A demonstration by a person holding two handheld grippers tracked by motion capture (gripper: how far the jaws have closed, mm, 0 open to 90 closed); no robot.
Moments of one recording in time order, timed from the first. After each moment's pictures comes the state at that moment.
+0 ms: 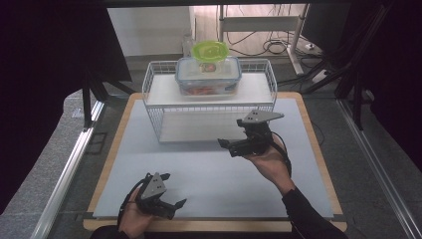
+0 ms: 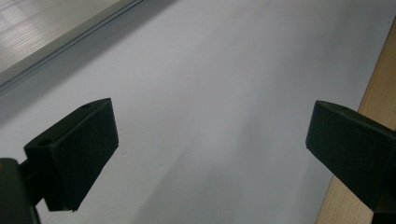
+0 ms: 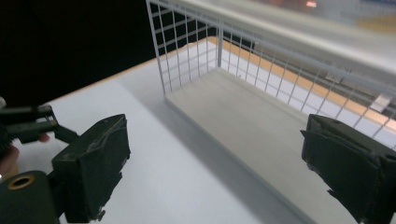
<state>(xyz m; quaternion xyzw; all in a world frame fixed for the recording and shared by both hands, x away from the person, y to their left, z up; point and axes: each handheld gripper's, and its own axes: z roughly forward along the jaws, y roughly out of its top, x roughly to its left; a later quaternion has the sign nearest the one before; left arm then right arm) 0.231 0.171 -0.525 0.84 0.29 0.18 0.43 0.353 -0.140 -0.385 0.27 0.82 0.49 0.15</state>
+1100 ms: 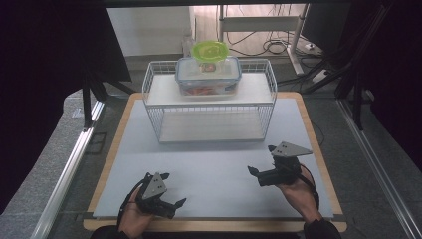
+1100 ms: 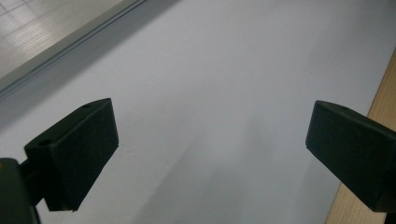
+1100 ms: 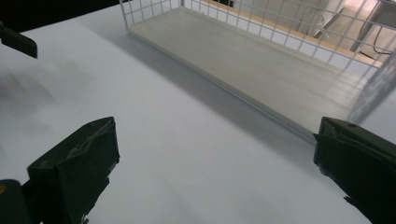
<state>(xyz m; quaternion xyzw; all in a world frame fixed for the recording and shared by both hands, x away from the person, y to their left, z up) 0.231 0.170 -0.526 0.84 0.29 0.19 0.42 0.310 -0.221 -0.448 0.31 0.82 0.45 0.20</state>
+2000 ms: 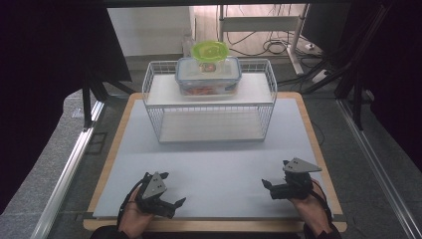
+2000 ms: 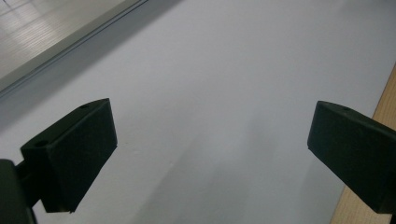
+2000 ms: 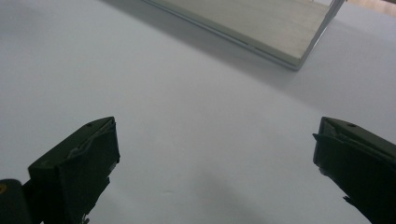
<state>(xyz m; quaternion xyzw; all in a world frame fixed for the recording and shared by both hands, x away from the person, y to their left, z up) 0.232 0.171 -0.527 0.83 0.30 0.19 0.42 0.292 -0.260 -0.491 0.35 0.82 0.40 0.22</state>
